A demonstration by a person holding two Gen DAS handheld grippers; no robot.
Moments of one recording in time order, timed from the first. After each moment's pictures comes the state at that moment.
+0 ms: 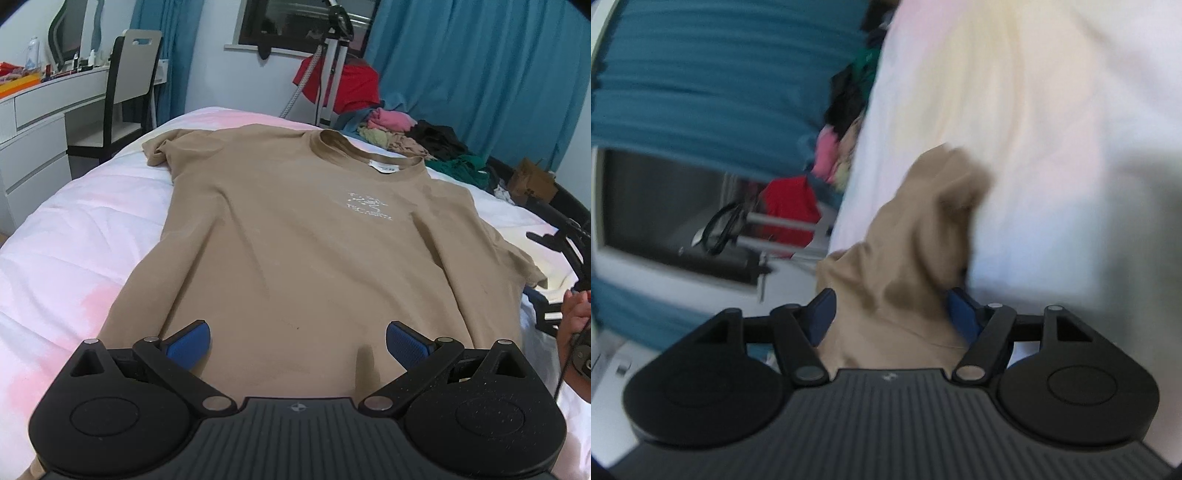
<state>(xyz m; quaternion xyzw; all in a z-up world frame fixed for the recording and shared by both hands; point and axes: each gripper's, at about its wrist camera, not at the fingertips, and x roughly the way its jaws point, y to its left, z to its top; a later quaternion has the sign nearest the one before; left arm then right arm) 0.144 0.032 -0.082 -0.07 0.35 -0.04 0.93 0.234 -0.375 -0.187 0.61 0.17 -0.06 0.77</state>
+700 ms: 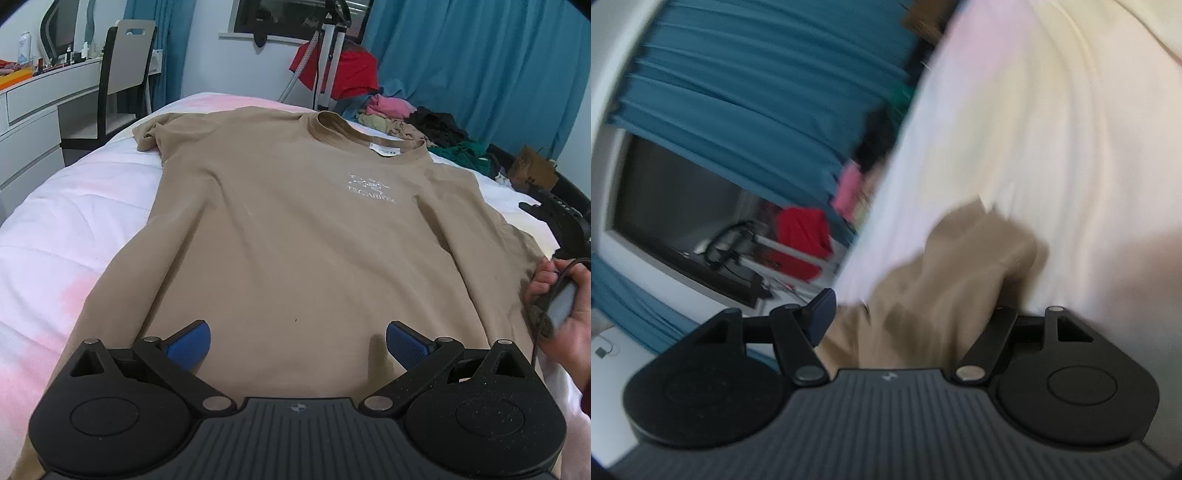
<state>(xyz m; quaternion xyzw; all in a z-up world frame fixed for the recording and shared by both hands) 0.157 0.021 -0.098 -0.06 0.37 -0.05 0.93 0.291 -0.389 -0.202 0.54 0.09 -0.08 0.83</state>
